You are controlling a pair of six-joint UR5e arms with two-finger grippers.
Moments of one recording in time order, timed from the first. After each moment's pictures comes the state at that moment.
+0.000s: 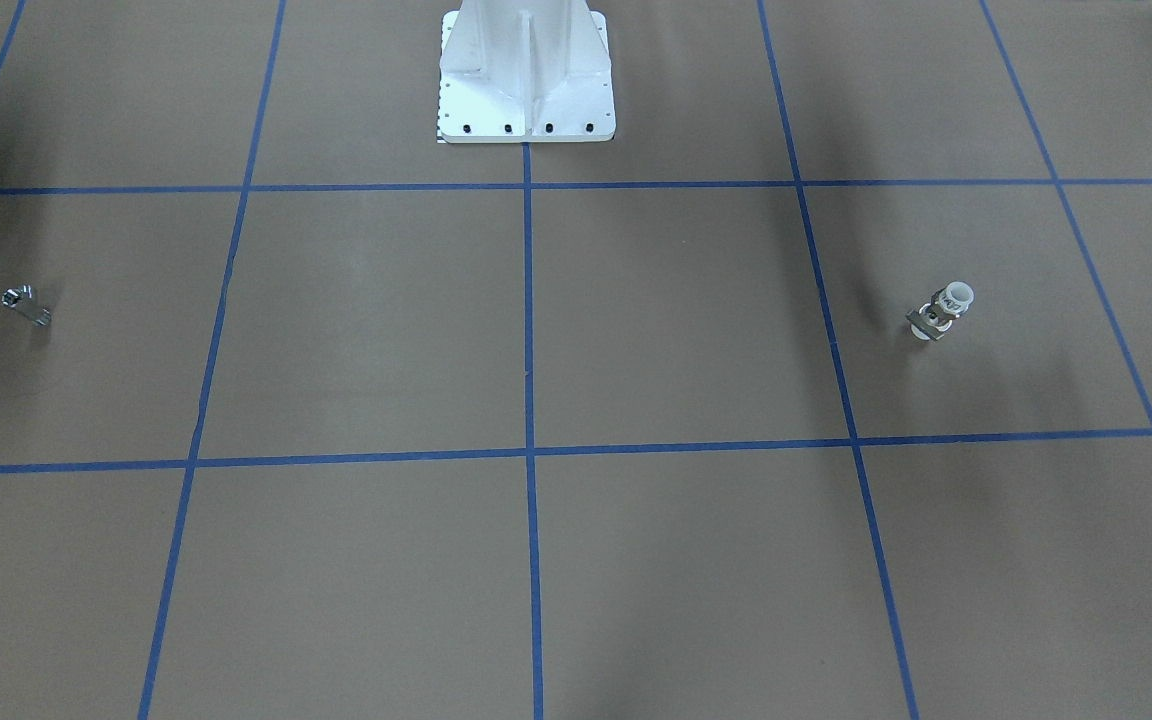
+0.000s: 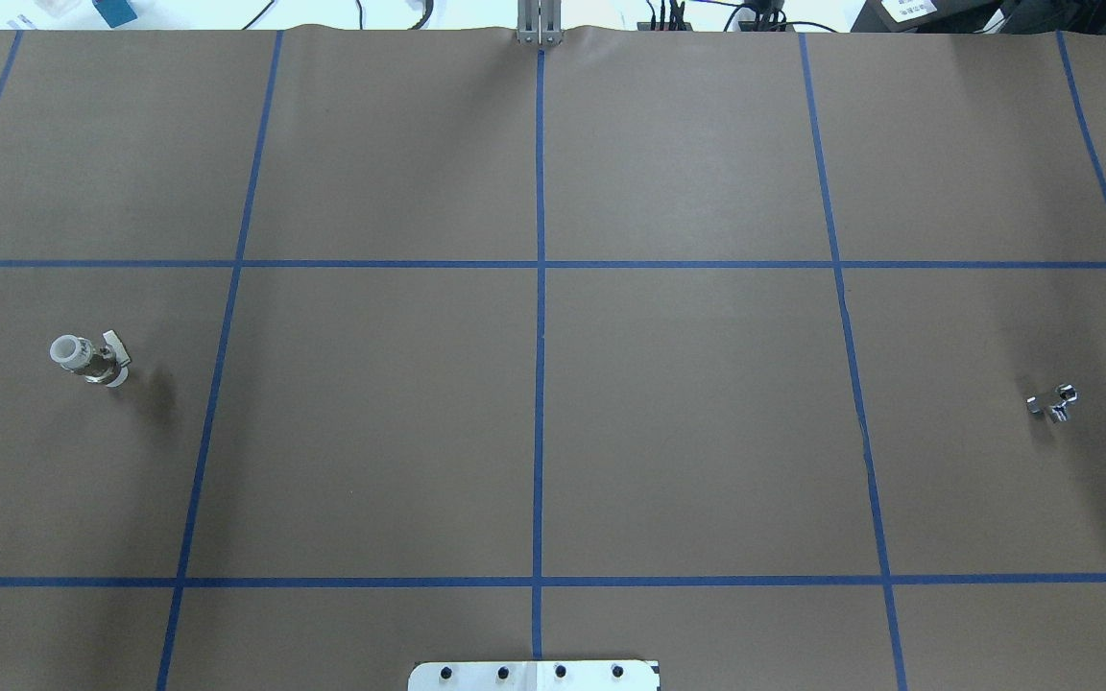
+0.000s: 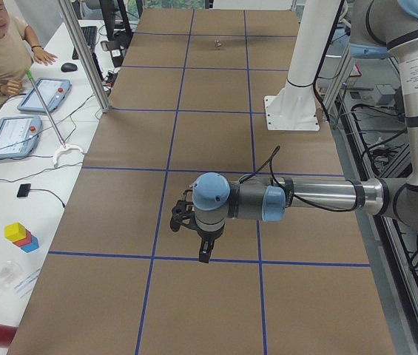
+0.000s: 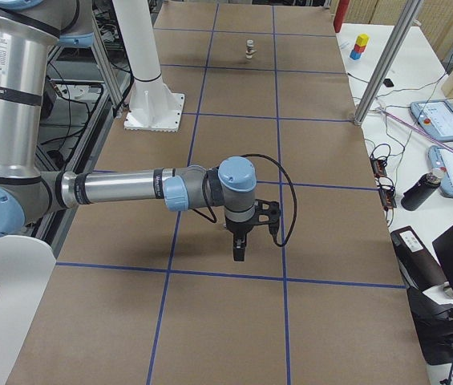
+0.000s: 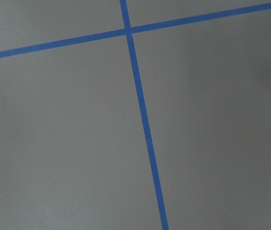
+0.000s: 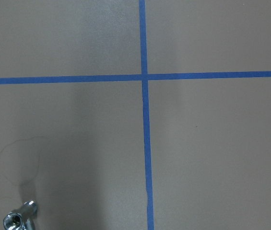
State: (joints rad) left arm -1.57 -1.32 -1.84 -1.60 -2.39 0.17; right arm 1.48 -1.76 1.86 -1.49 2.26 0.23
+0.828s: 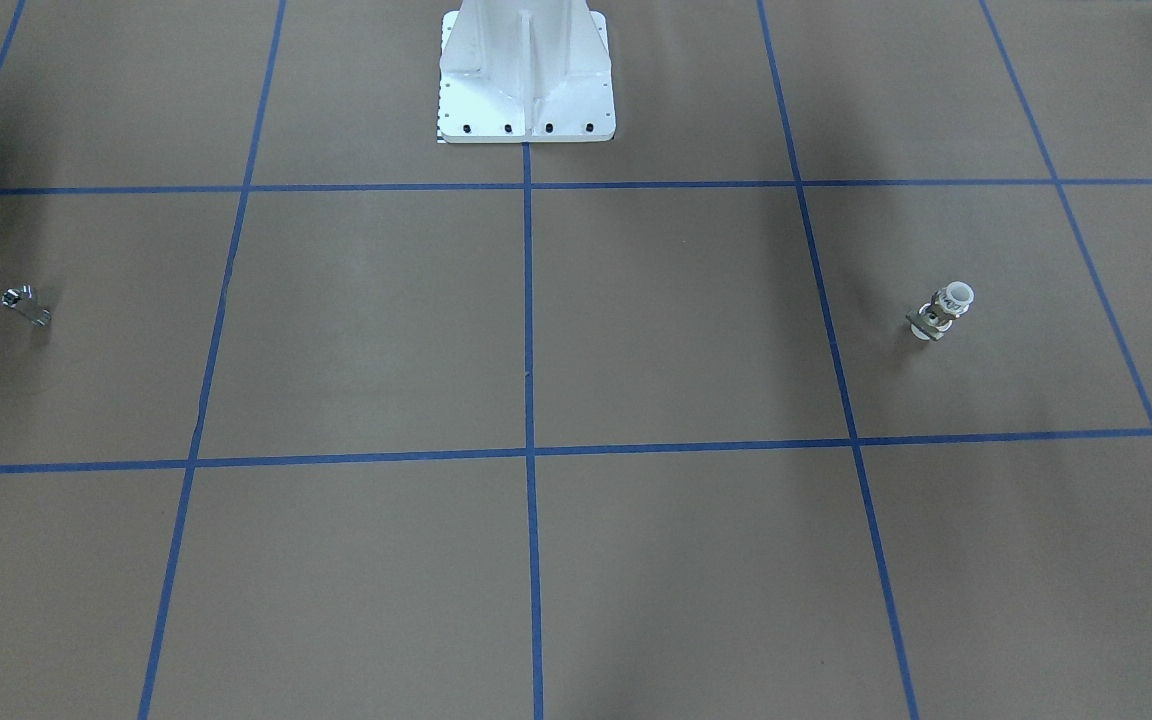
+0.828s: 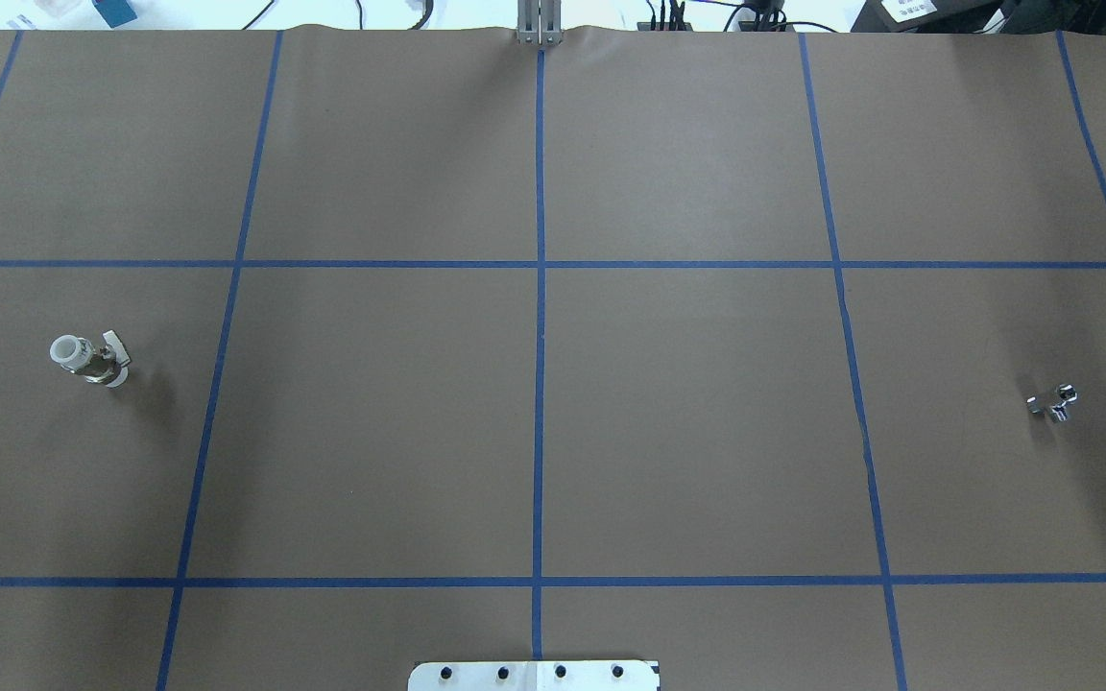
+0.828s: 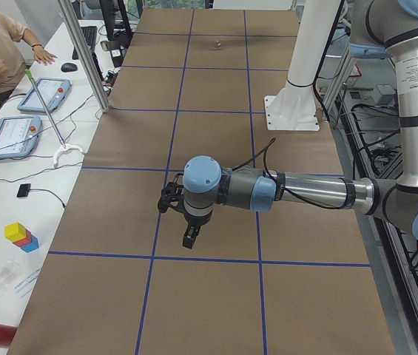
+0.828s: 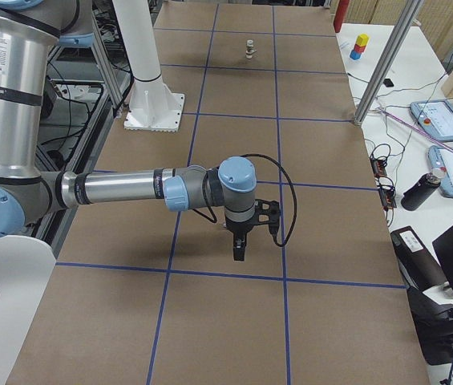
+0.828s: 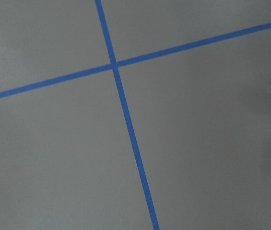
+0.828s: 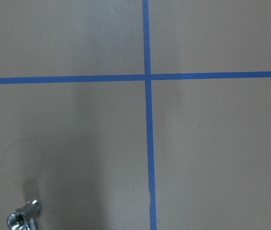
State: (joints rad) left arm -1.57 -1.39 -1.86 -1.67 -2.39 0.17; right arm 1.48 -1.76 1.86 -1.49 2.26 0.23
